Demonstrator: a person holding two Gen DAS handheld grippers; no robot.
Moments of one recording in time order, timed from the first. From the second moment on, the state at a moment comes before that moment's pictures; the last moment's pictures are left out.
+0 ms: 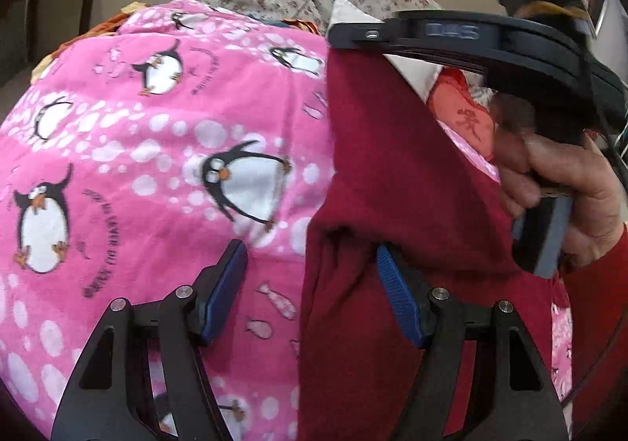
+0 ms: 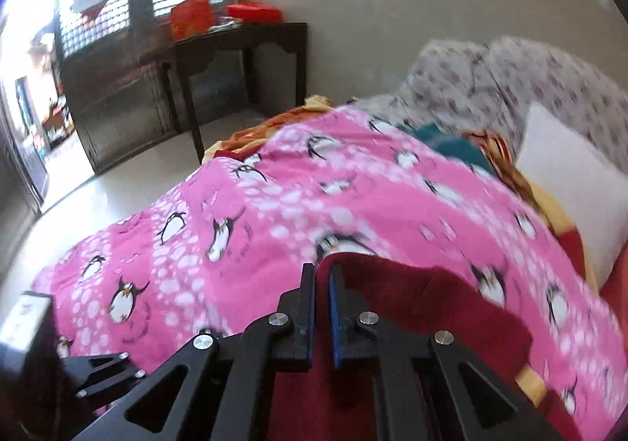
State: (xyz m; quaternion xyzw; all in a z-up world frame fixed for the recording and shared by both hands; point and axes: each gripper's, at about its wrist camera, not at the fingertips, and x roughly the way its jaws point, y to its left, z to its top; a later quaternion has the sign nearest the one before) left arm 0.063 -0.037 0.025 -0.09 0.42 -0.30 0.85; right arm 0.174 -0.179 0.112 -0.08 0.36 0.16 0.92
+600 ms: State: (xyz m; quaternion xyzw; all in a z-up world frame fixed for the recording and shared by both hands) left arm 0.079 -0.039 0.028 -0.11 0.40 -0.27 0.87; right arm 0.118 -0.235 0.079 -0.04 0.39 0.01 0.92
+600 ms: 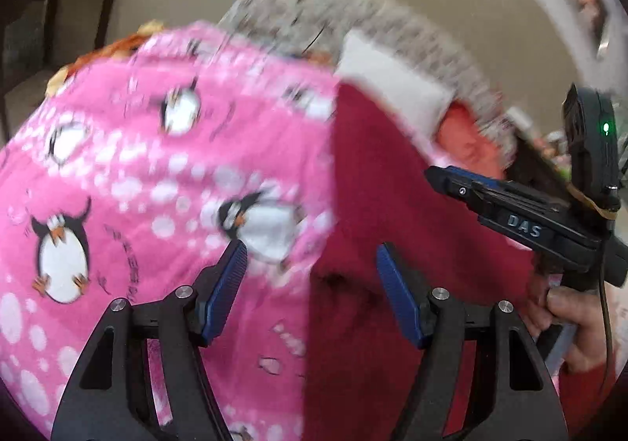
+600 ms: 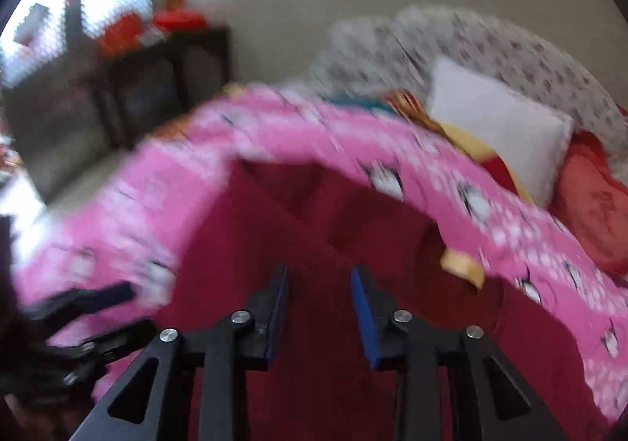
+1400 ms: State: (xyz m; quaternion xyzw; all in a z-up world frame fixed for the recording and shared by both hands) left arm 0.067 -0.028 0.029 -0.13 0.37 -0.29 0.87; right arm -0.110 -0.430 0.099 0.15 0.34 -0.23 0.90
